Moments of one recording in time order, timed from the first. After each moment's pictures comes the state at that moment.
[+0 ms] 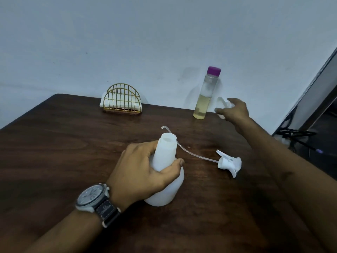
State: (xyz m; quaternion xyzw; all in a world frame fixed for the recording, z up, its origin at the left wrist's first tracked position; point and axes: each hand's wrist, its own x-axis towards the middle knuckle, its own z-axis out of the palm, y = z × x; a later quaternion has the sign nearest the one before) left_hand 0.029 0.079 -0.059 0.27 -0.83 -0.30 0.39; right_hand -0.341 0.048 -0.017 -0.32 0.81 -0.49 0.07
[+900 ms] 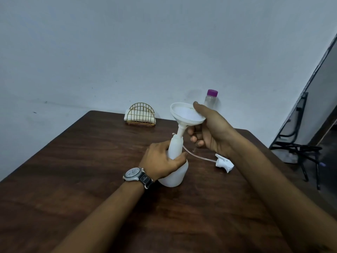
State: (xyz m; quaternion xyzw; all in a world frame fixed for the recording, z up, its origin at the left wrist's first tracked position) left_hand 0.029 0.089 -0.056 0.32 -0.82 -0.26 0.41; right_hand -0.108 0.170 0.069 -0.41 0.59 -0.52 0.45
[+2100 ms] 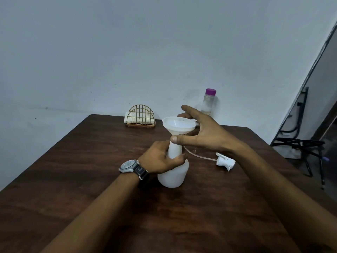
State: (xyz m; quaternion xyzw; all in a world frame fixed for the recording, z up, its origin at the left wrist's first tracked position) left_hand 0.034 0.071 -0.044 0.20 -0.88 -0.30 0.32; right_hand -0.121 0.170 0.050 -0.65 0.64 -0.37 0.17
